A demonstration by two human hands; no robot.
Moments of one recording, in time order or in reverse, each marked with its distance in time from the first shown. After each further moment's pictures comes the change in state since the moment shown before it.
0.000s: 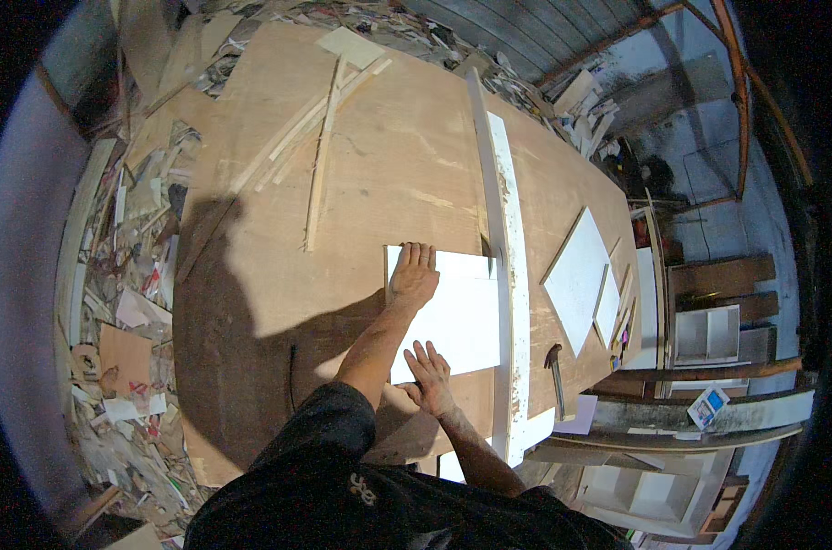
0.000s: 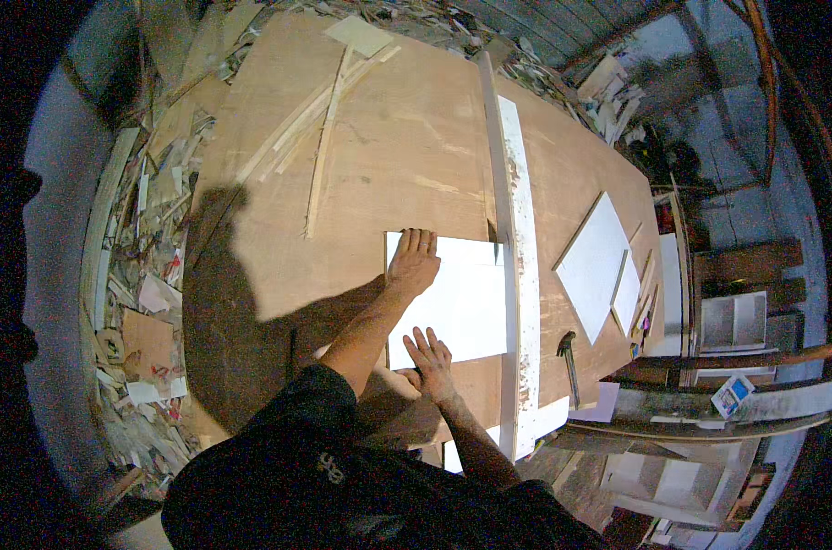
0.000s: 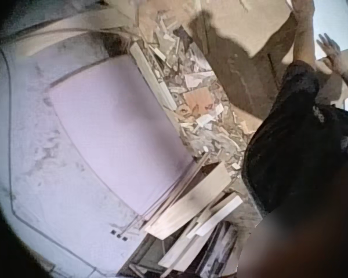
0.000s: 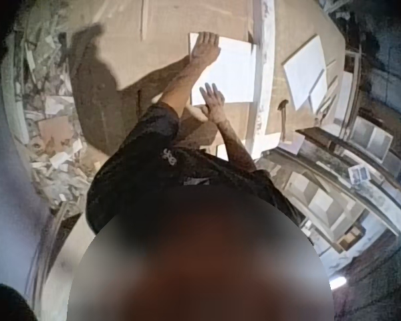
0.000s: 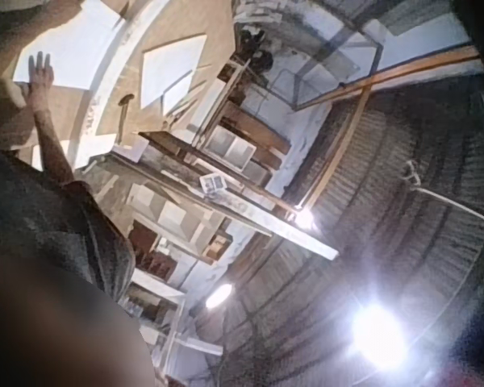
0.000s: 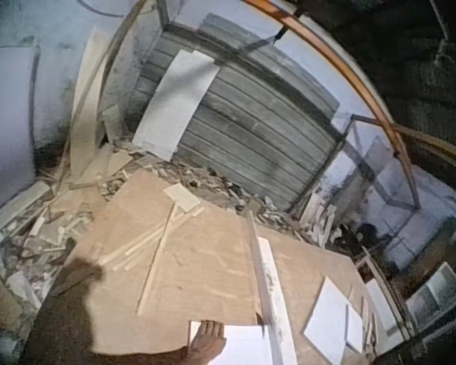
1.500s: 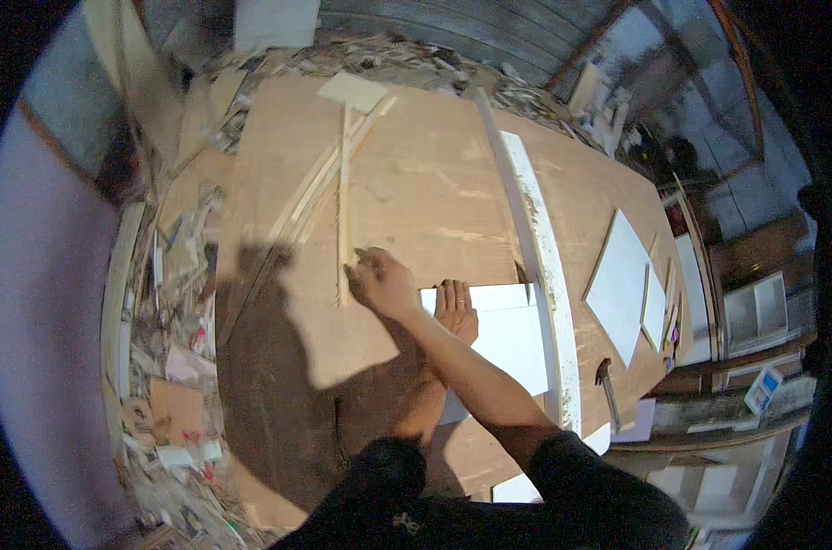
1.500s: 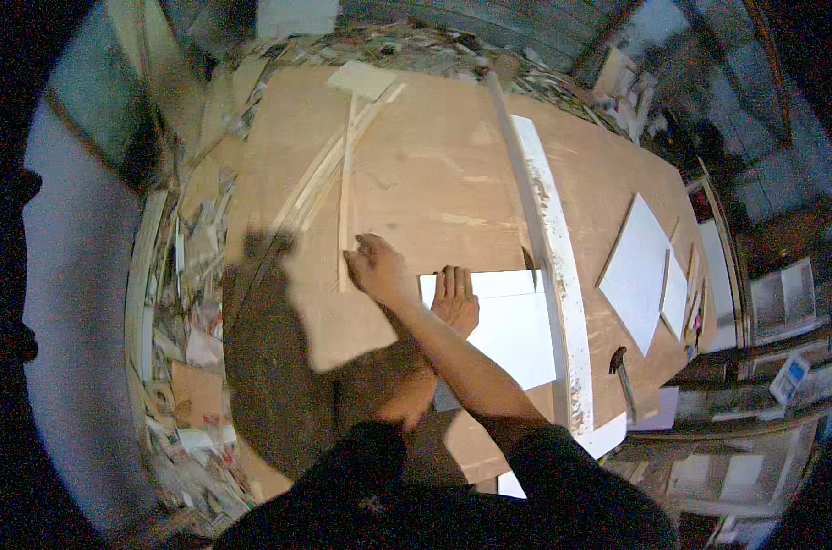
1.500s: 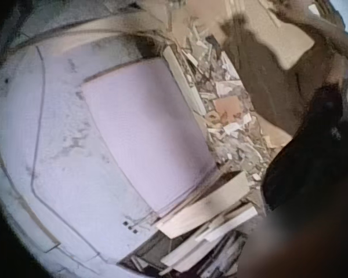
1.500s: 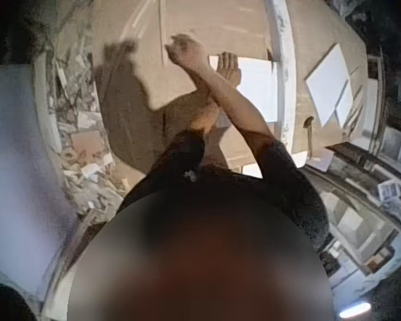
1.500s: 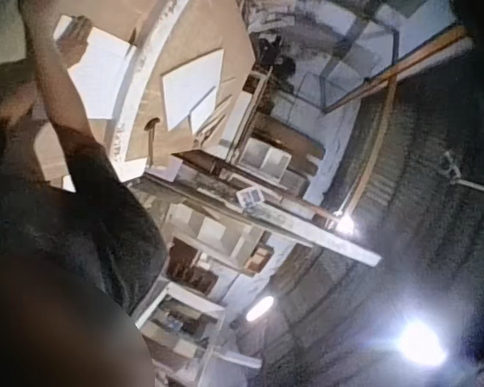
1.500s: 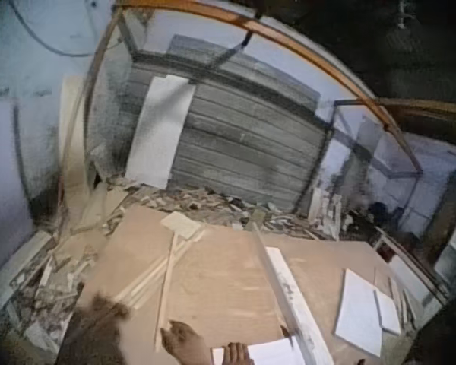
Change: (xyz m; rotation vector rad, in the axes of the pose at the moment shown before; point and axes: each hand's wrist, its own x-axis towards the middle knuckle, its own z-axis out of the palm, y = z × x) left_hand -0.004 0.014 0.015 0.057 0.152 -0.063; right_hand 0.335 -0.088 -0.032 0.614 0.318 0.108
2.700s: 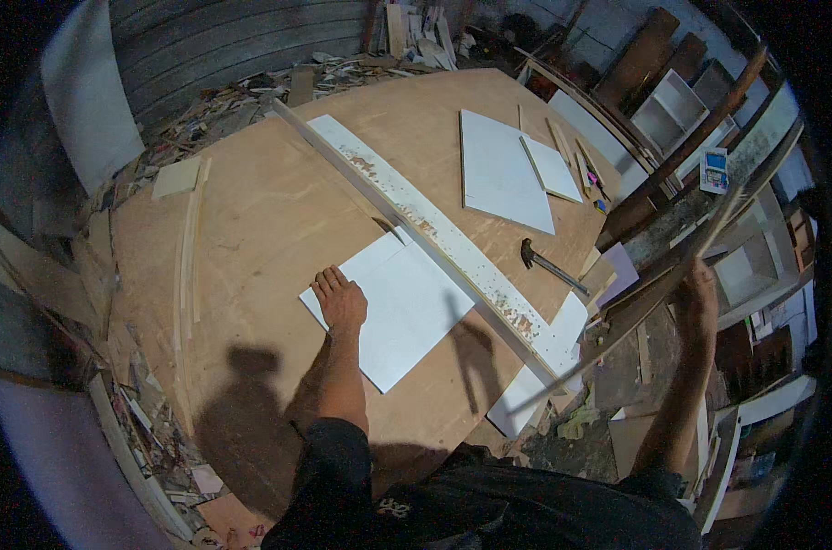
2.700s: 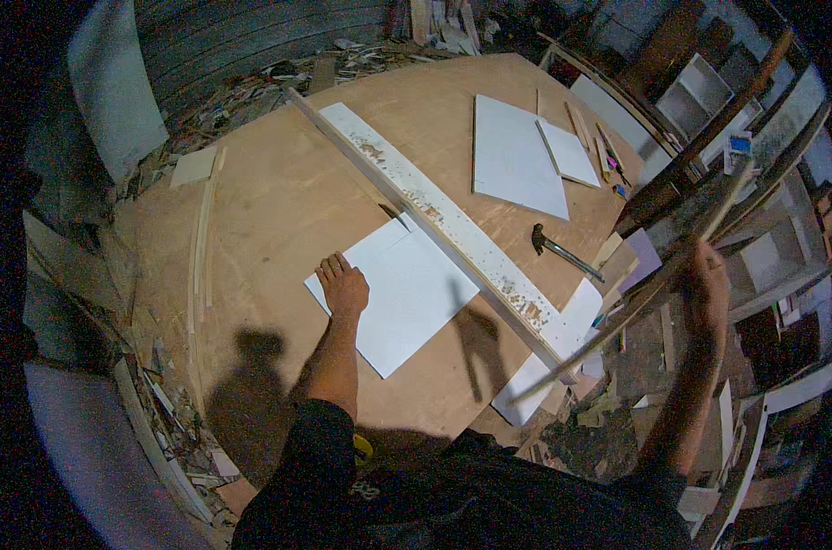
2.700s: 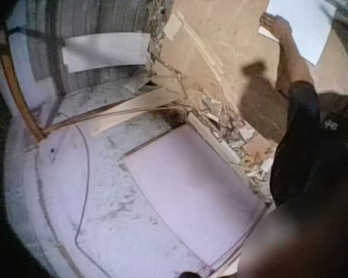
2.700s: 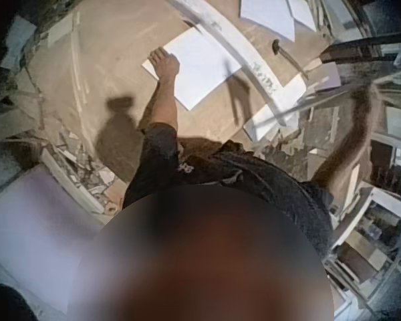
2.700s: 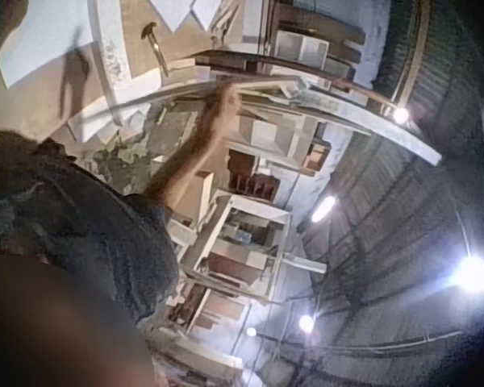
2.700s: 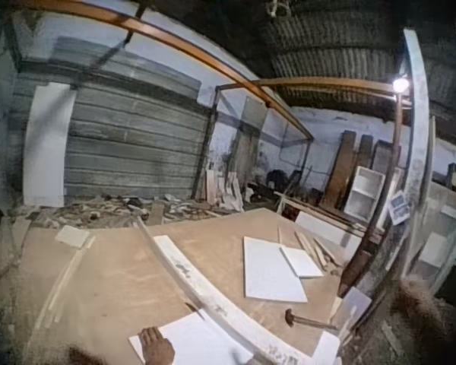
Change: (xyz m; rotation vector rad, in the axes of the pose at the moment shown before) left_hand 0.007 -0.004 -0.003 0.060 -0.146 0.055; right_hand -0.424 -0.184 -0.518 -0.017 0.958 0.452
